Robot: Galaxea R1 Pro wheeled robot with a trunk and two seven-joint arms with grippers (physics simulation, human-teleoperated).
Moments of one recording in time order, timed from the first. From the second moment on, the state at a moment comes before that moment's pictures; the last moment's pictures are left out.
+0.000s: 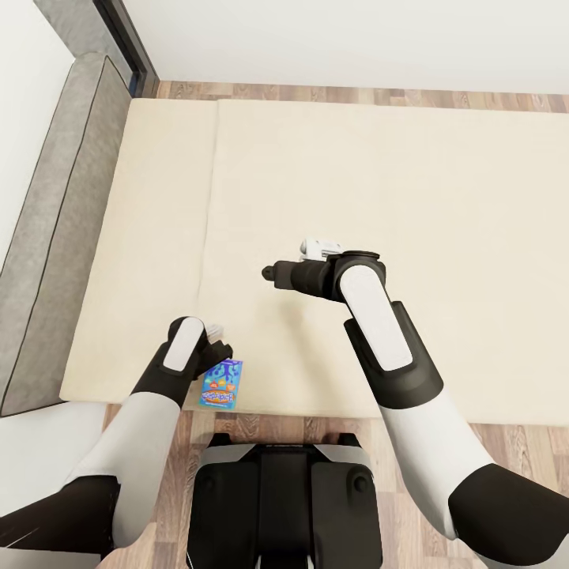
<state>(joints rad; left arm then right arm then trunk) -0.98 -0.14 0.07 -0.85 0.92 0.85 0.98 -1.06 0.17 0.42 -1.56 -1.12 1.02 -0.94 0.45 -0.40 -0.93</state>
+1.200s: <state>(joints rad) -0.98 -0.14 0.06 -0.86 0.91 0.77 0.96 -1.06 0.17 0.42 -1.56 -1.13 1.02 -0.94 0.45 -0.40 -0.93</state>
